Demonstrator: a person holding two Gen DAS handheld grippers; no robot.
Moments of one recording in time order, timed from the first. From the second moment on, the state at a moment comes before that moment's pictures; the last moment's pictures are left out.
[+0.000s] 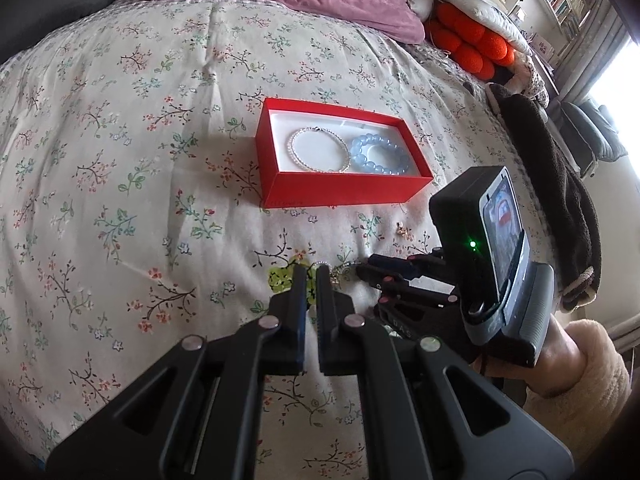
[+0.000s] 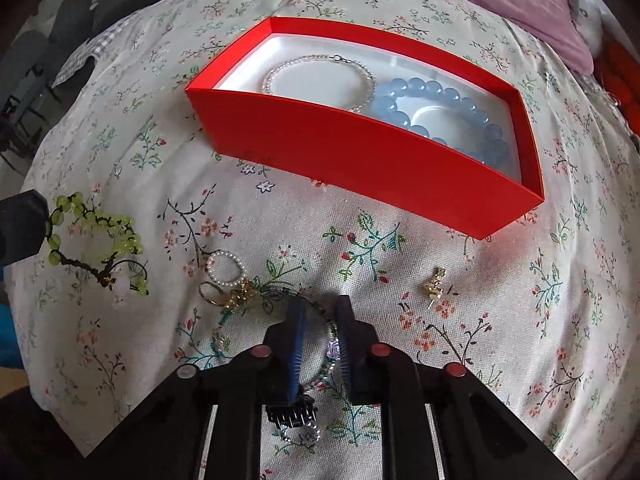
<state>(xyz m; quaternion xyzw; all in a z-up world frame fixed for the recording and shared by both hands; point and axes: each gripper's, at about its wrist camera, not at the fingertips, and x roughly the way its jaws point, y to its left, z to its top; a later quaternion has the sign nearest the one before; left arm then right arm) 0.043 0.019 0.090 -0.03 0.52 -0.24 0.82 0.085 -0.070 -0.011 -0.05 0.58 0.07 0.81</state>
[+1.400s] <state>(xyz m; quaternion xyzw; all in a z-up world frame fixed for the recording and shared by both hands) 0.041 -0.001 0.072 0.00 0.55 -0.22 0.81 0.064 -0.120 -0.002 0.06 0.61 0.07 0.79</state>
